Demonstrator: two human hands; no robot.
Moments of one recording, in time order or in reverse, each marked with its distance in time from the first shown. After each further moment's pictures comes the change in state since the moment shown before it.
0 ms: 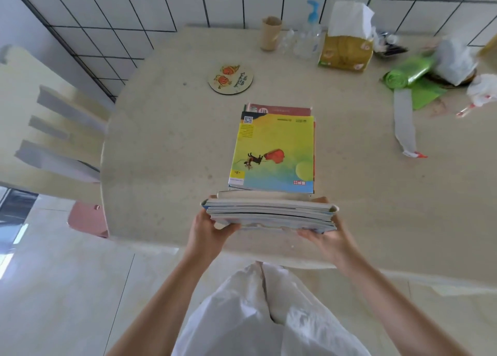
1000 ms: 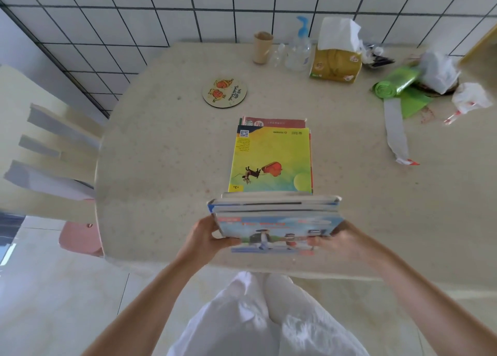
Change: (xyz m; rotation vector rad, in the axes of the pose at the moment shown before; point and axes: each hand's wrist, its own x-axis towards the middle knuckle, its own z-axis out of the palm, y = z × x) left_hand 0.028 -0.002 -0.017 0.047 -0.267 0.008; right_hand 0.020 -0.015 -0.039 -0.230 -0.375 0.091
